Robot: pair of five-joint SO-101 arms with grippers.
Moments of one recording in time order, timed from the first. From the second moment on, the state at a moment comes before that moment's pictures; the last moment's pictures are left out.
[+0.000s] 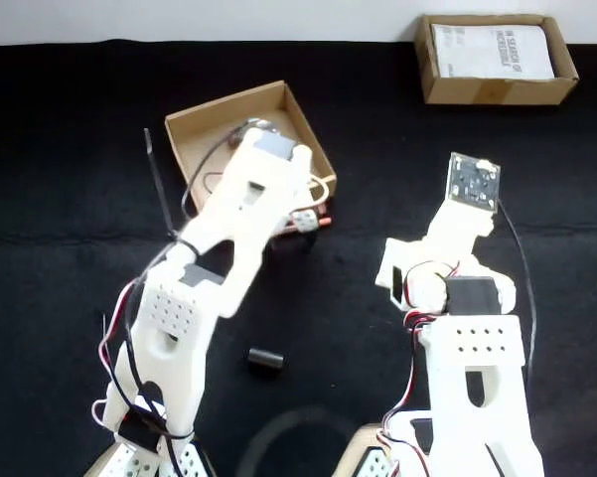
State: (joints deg) left arm 18.1 46.6 -35.9 89.2 46.4; right arm -9.1 -45.5 45.1 64.8 -16.2
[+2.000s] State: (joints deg) left arm 18.8 37.0 -35.8 71.0 35.7; right arm -9.1 -45.5 48.0 62.5 -16.2
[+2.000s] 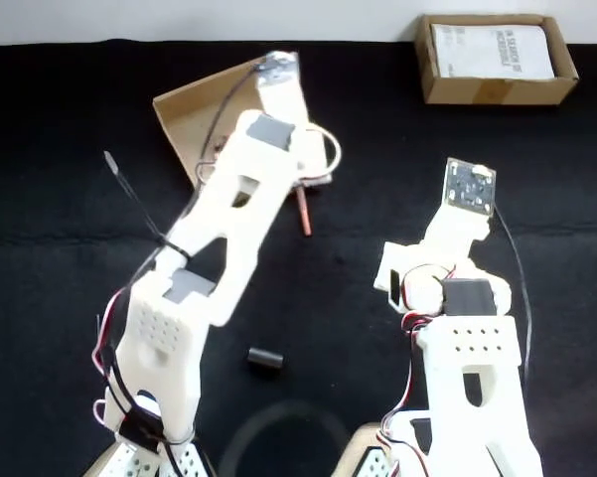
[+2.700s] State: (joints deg) left arm 19.1 38.1 -35.9 77.3 33.5; right arm -9.1 -45.5 48.0 62.4 -13.8
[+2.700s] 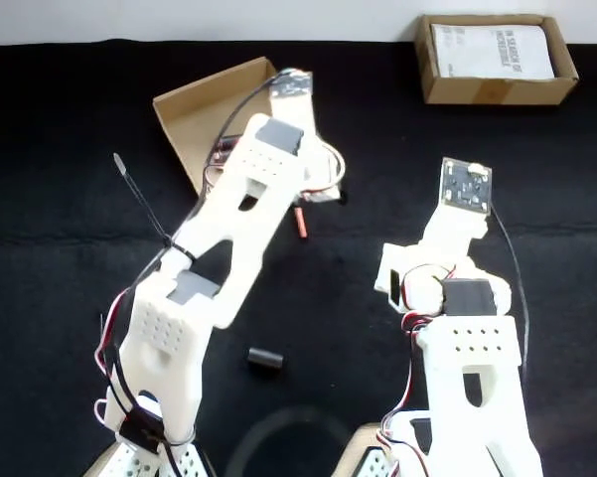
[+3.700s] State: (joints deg) left arm 14.3 48.7 -35.8 63.9 34.0; right arm -9.1 -45.5 48.4 62.4 -13.8
